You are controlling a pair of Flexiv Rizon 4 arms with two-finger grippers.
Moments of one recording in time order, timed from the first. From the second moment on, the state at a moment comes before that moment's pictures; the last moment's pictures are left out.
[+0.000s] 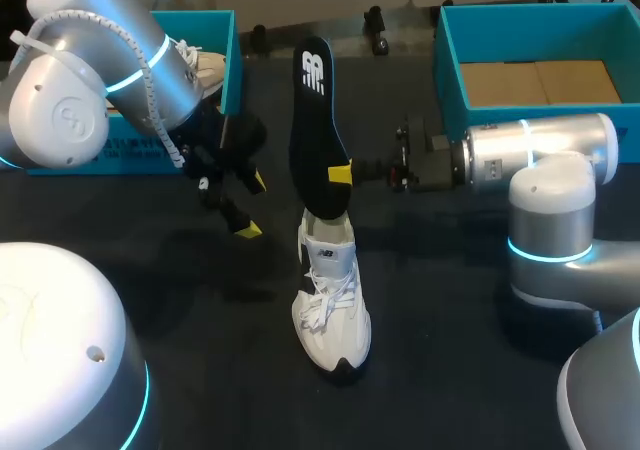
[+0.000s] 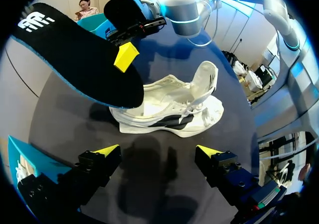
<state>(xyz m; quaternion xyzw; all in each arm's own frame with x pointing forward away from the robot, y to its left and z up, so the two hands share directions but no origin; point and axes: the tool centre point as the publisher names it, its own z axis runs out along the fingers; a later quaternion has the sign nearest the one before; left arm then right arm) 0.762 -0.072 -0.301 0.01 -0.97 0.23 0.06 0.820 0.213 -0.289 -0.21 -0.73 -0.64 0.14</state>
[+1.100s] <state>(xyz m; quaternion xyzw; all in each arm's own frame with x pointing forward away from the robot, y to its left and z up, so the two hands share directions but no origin) 0.761 -0.071 -0.301 0.02 -0.97 0.23 0.06 0.792 0.216 -0.328 -0.23 -0.72 -0.64 0.11</state>
